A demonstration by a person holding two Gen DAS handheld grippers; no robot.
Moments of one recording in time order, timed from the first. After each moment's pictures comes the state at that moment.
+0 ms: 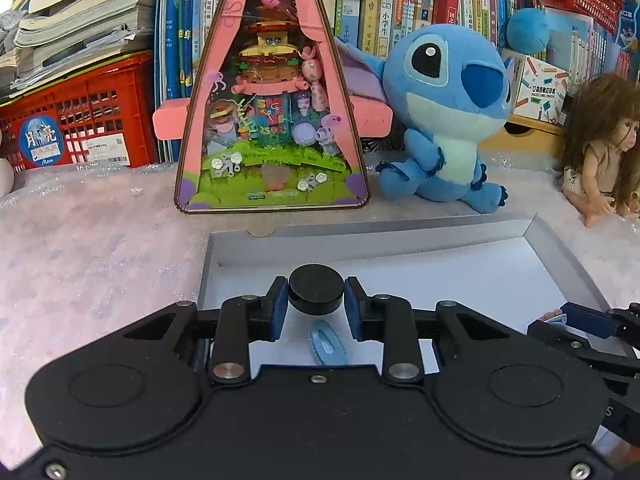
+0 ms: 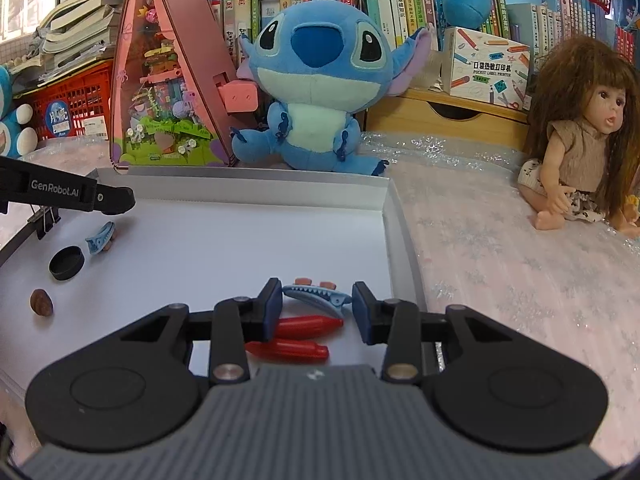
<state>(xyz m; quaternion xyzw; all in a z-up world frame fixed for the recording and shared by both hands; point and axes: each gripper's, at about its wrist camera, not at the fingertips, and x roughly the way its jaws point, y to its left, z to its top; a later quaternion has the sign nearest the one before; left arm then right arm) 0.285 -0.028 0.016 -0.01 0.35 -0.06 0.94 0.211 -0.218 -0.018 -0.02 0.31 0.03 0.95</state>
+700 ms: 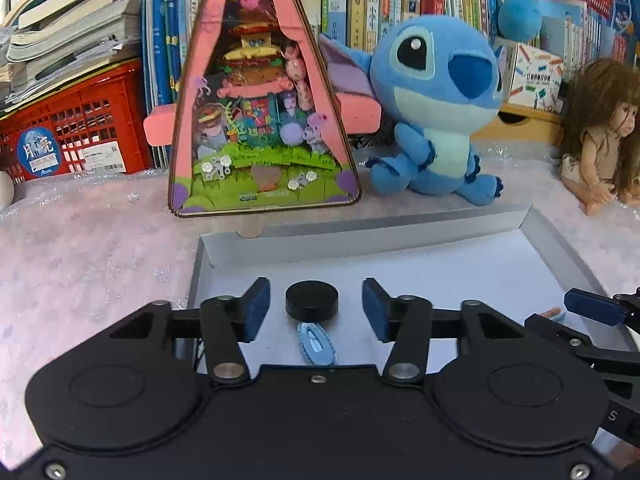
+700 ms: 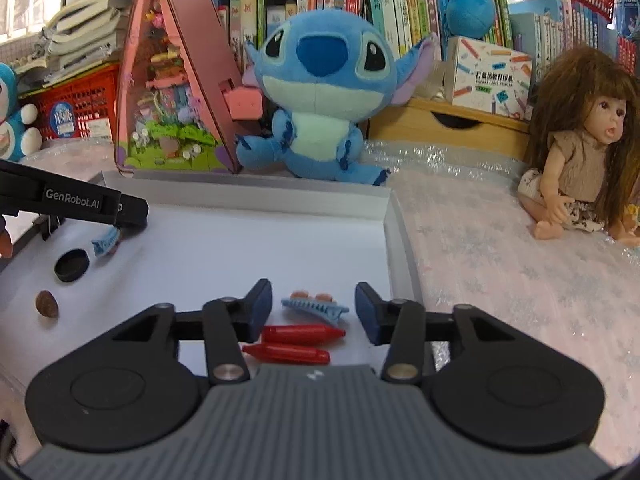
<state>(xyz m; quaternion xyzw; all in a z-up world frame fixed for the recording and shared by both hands) 0.282 -0.037 0.022 0.01 0.35 -0.06 0.94 0.208 -0.217 -0.012 -0.03 0.30 0.03 0.95</state>
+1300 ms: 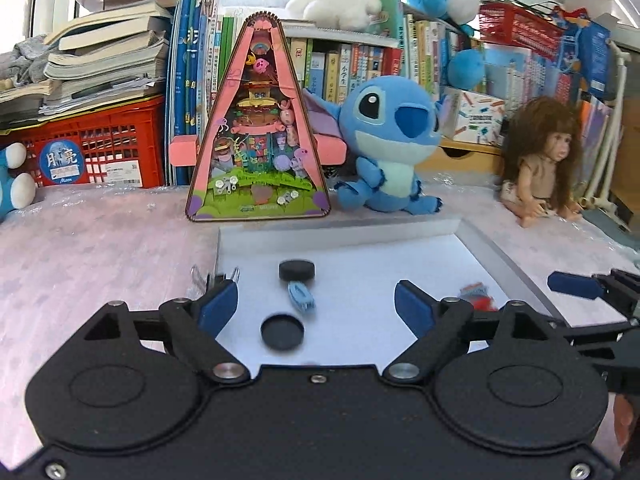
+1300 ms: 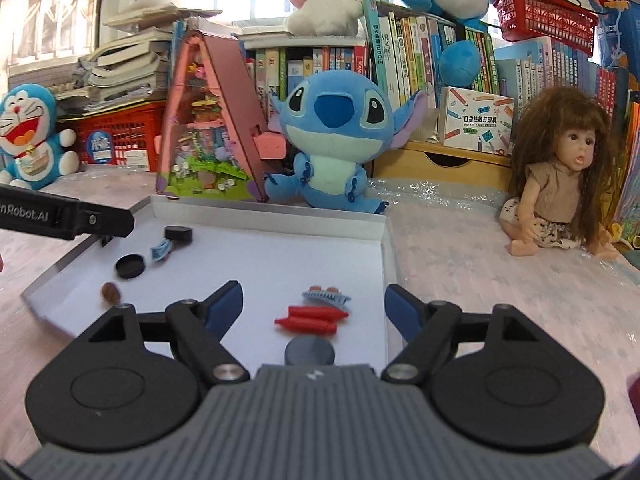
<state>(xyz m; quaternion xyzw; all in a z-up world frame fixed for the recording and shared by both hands) 0.173 -0.013 0.053 -0.01 0.28 -0.11 0.95 0.136 -0.221 0.015 -0.03 0.24 0.06 0.97</state>
